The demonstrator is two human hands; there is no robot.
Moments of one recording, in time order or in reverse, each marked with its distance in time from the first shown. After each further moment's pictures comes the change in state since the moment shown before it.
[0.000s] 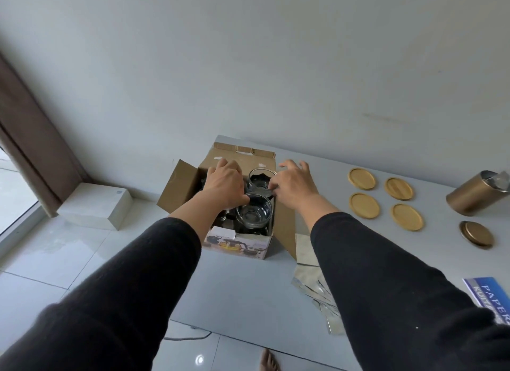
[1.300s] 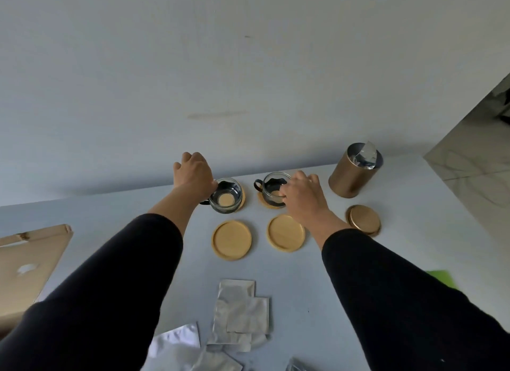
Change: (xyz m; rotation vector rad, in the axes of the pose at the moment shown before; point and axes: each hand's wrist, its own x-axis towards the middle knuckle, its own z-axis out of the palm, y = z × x) left_hand 0.298 0.303 0.137 0.173 -0.037 0.112; right_hand -0.046 0.424 0.059 -0.131 -0.011 0.400
